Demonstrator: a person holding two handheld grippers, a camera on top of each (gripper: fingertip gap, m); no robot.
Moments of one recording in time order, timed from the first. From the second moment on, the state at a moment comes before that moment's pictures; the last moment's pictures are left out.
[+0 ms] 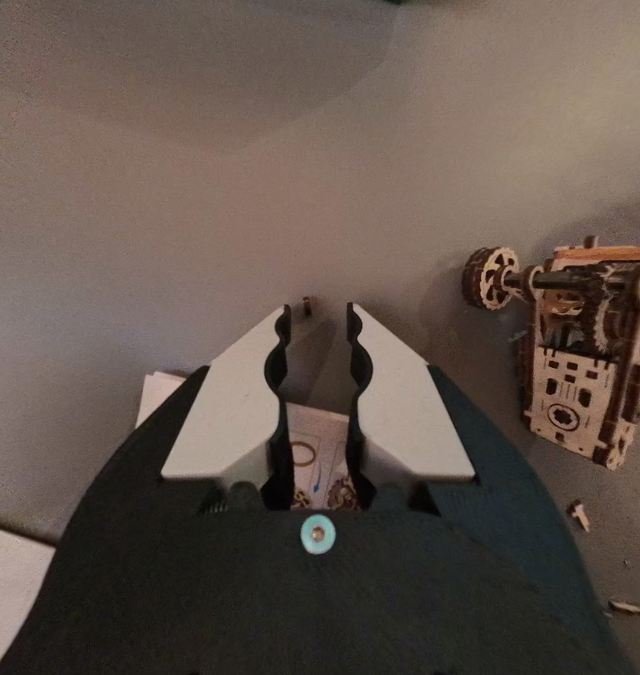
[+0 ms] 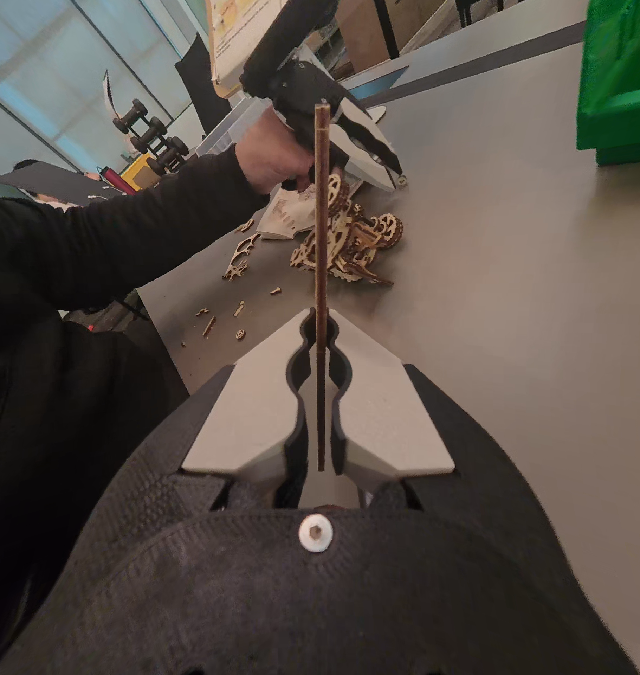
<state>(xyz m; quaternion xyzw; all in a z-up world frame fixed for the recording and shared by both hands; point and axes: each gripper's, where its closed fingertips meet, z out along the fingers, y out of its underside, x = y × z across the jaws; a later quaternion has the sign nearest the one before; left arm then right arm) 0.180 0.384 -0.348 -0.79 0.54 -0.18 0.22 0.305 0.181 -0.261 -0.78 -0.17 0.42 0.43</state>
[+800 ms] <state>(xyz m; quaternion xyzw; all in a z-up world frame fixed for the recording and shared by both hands) 0.186 0.313 -0.259 -0.69 0.41 -0.55 0.22 0.357 0.219 -0.321 -0.90 -0.16 0.19 0.34</state>
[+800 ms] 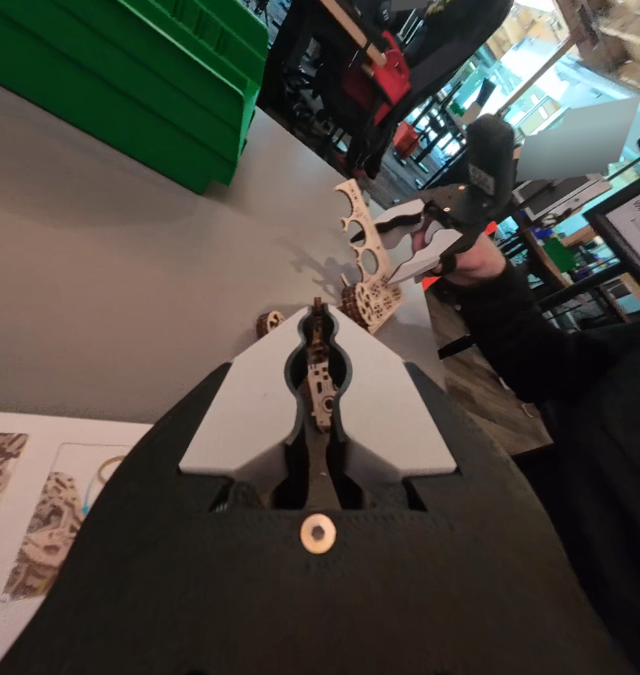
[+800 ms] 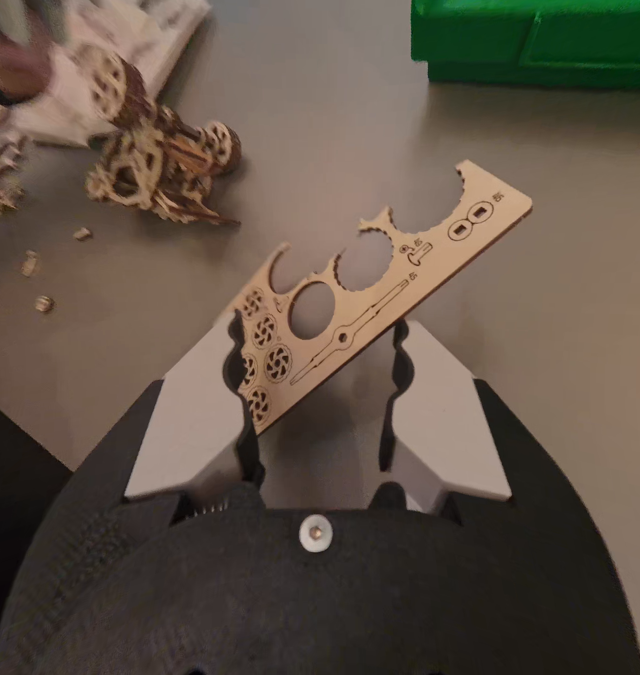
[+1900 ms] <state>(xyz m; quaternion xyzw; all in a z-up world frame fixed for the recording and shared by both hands) 0.213 0.222 -0.208 -0.63 0.40 -0.66 0.11 0.208 0.230 -0.214 -0.67 -0.50 0.05 0.54</state>
